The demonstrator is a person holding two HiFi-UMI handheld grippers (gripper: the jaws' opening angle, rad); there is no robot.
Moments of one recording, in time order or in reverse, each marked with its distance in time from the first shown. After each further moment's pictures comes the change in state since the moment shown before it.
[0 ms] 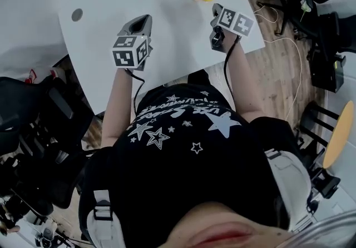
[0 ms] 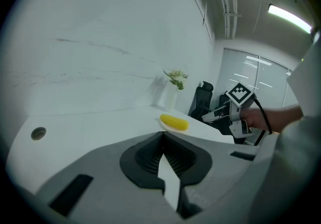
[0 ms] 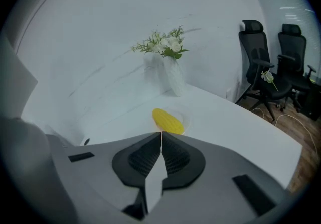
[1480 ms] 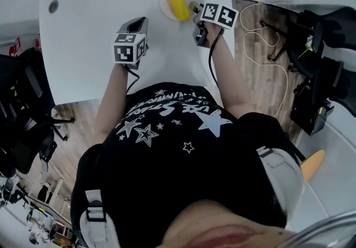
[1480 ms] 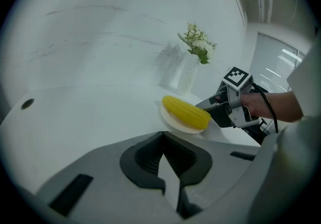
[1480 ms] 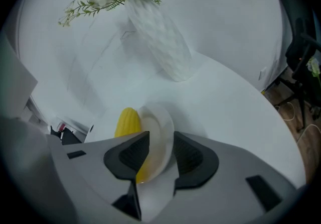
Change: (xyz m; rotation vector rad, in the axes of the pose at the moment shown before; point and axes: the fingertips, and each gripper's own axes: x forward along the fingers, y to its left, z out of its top) left arm 0.187 -0.040 -0.030 -0.167 0.192 0.255; right arm 0.170 -0.086 0.045 -0.048 0.382 0.272
